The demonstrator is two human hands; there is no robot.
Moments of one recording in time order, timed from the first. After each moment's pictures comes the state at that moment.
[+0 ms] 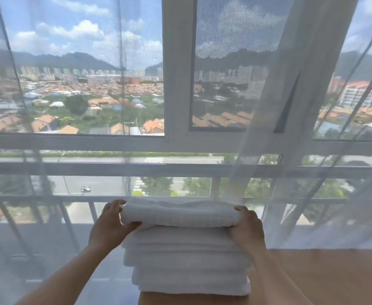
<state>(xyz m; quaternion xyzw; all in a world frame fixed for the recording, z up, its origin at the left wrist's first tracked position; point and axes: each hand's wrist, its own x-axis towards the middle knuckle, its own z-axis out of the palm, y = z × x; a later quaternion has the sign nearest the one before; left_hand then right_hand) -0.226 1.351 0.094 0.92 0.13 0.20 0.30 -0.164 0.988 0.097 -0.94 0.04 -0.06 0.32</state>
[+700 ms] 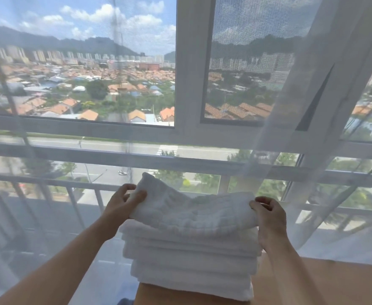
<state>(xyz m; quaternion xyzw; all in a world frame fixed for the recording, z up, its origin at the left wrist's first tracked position) -0.200 1.329 0.118 0.71 0.15 0.12 0.67 -0.114 0.967 0.108 -0.67 0.15 -0.10 0.72</state>
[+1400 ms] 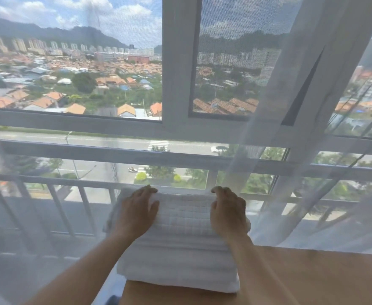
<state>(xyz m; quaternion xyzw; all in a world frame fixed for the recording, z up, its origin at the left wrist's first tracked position) -0.180 1.262 0.093 0.96 0.06 0.19 0.20 -0.131 1.014 0.111 -0.96 -0.10 -0.17 0.20</state>
